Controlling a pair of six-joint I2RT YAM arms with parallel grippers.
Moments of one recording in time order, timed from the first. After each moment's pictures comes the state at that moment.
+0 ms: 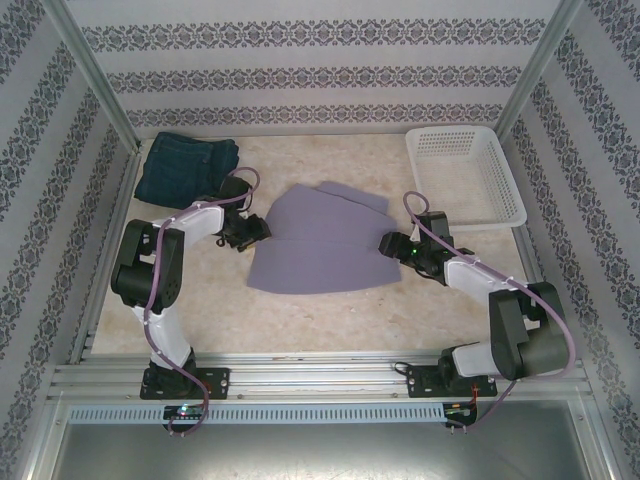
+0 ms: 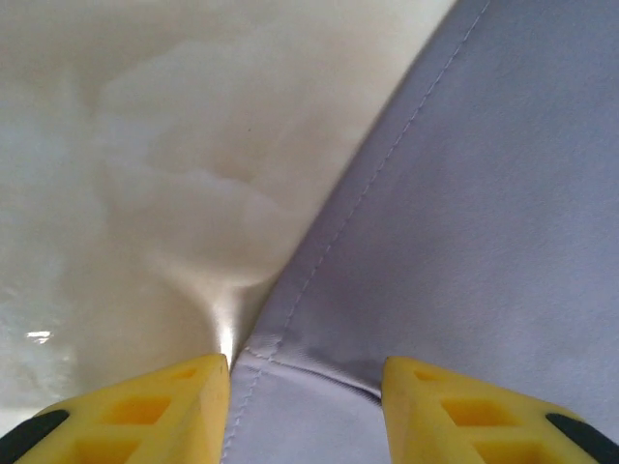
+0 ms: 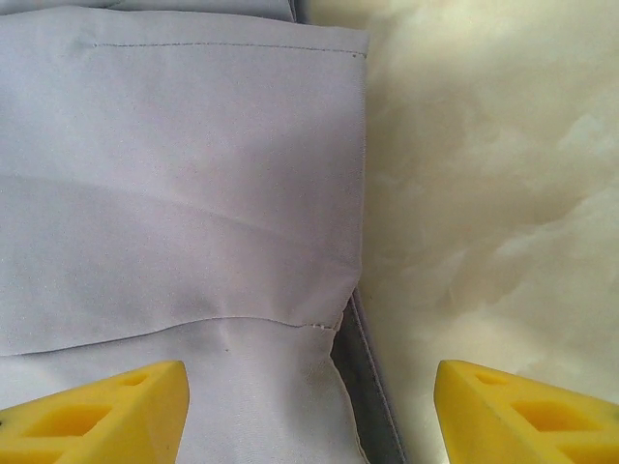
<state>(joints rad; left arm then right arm) -0.21 1.85 1.17 -0.53 0.26 -0.69 0.17 1.38 0.59 -0.08 -0.25 0.56</state>
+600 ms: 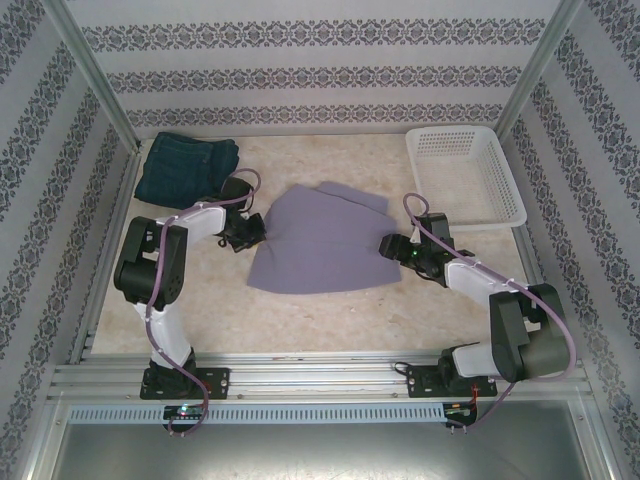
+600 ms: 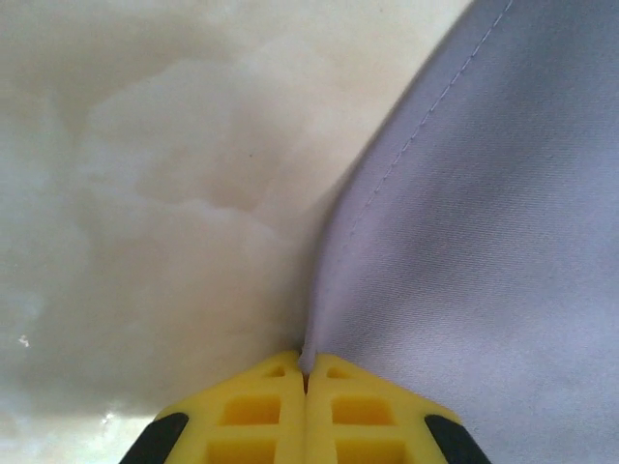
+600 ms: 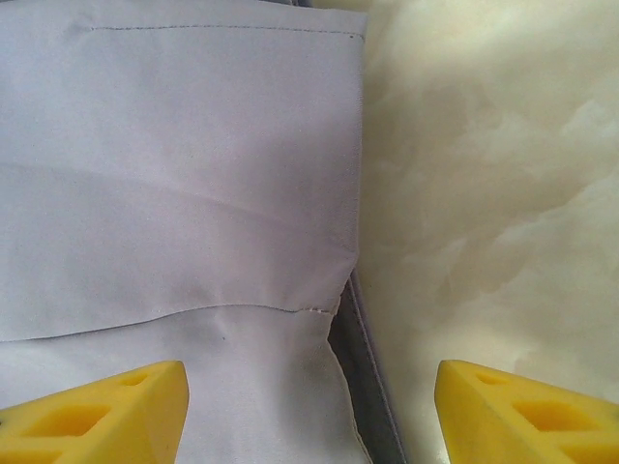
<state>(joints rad) -0.21 1.87 1.16 -0.51 0.24 -0.69 0.17 1.37 0.58 -0.08 -0.27 0.55</state>
